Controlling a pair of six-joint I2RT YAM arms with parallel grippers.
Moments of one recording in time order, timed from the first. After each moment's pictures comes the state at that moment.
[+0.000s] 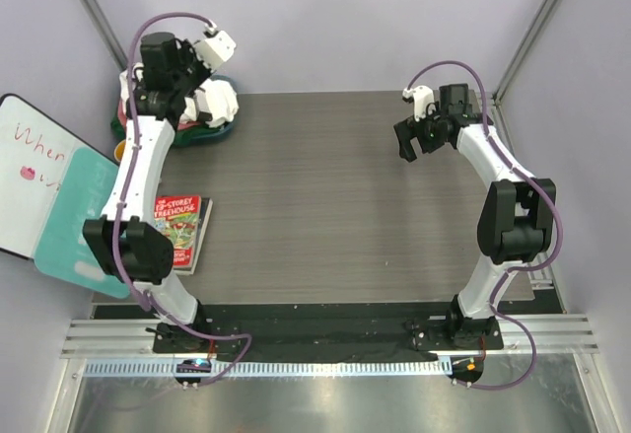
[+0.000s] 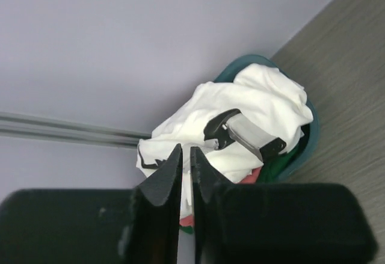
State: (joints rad) left arm -0.06 1.72 1.83 -0.44 0.09 0.86; right arm 0.05 1.81 1.49 -0.54 -0.30 -0.44
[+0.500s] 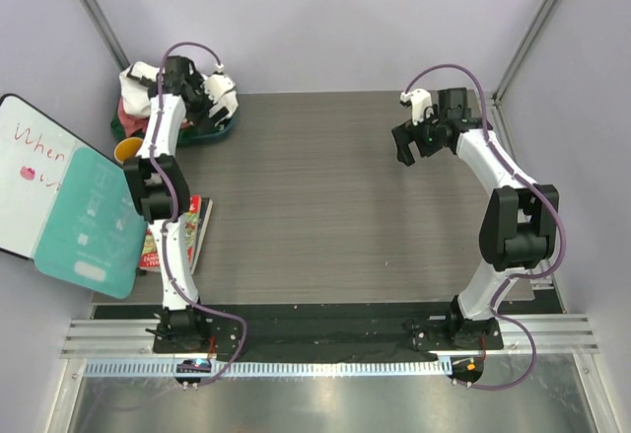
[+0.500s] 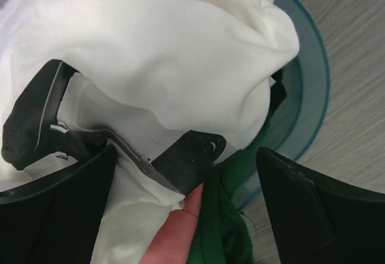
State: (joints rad) left arm 0.07 2.33 2.26 -0.82 0.19 0.98; right arm 0.07 1.76 1.44 -0.52 -0.31 -0.44
